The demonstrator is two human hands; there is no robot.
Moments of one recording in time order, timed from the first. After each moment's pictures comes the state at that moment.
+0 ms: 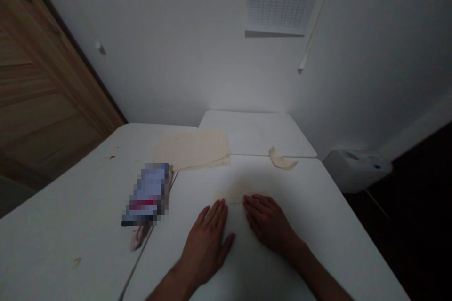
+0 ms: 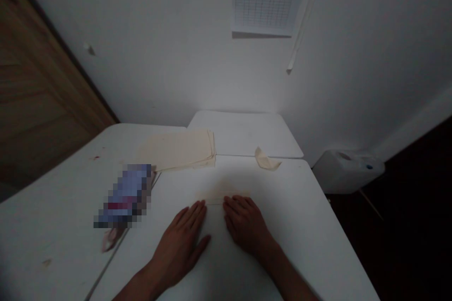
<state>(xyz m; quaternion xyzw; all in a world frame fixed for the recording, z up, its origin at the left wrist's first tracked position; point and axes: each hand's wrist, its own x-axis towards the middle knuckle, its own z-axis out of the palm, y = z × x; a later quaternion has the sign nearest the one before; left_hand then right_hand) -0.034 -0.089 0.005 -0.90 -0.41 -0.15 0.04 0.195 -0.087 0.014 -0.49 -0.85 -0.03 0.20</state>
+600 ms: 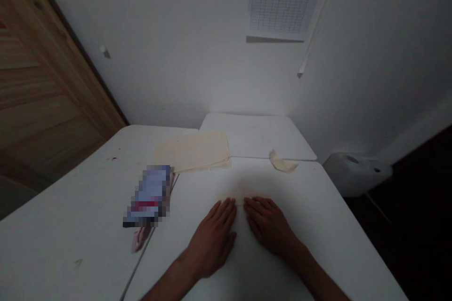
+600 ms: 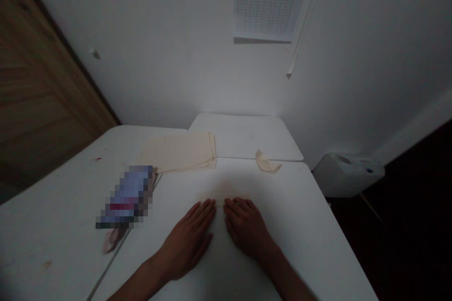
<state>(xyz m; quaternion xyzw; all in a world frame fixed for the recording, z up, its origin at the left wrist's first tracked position) -0.028 -0.075 0.018 -0.93 -0.33 -0.14 0.01 0.193 -0.087 0.015 -0.48 -0.85 -0.03 0.20</state>
